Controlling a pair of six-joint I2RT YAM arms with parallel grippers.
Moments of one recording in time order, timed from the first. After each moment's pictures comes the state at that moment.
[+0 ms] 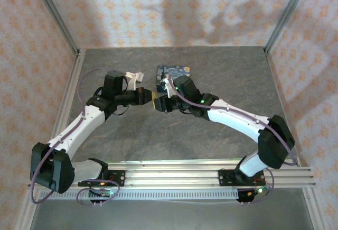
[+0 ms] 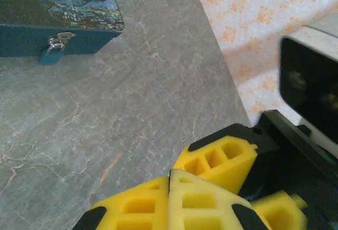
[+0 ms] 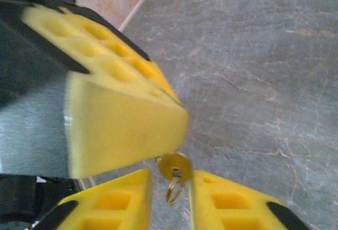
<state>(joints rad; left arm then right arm) -0.28 1.24 0.91 -0.28 0.71 -0.52 0.81 1.52 1.14 -0.21 -0.35 0.43</state>
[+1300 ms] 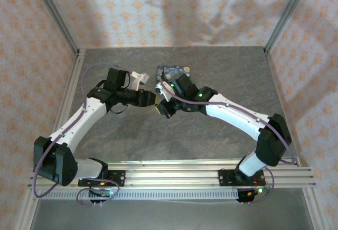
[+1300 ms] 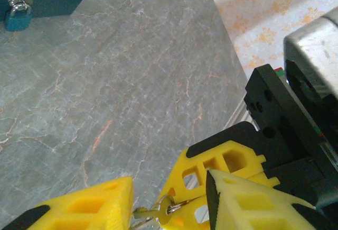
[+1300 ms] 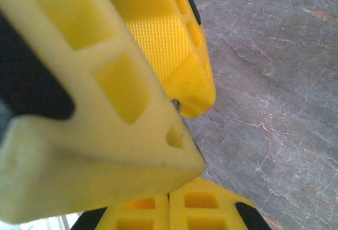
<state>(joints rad) -0.28 1.31 1.06 -0.56 0.80 -0.31 0.82 1.56 1.29 -0.54 -0.38 0.11</state>
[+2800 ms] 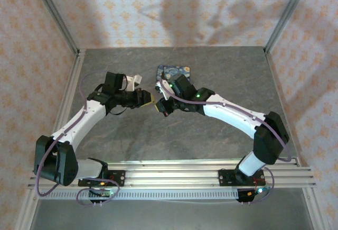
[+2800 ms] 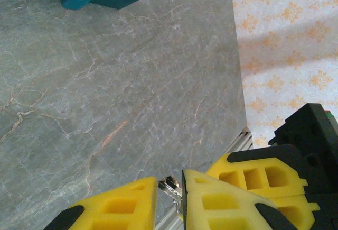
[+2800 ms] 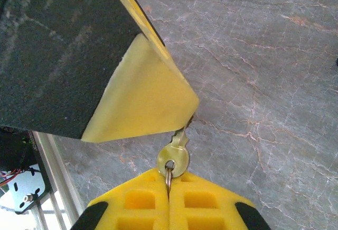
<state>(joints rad) -0.23 1.31 0.95 -0.43 0.75 -0.60 0.82 1.58 1.27 -0.46 -0.32 0.17</state>
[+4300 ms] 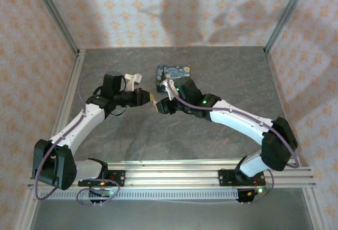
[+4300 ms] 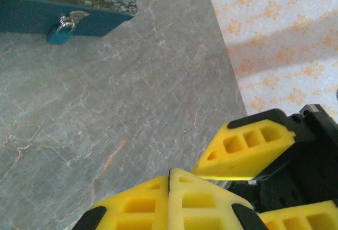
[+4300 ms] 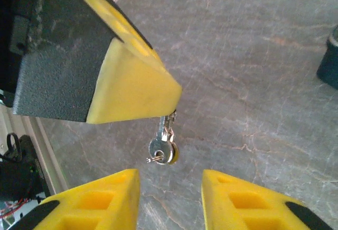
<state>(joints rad) -0.23 1.27 0.91 -0.32 0.76 -0.50 0.82 1.47 1.13 -0.29 -0.27 0.28</state>
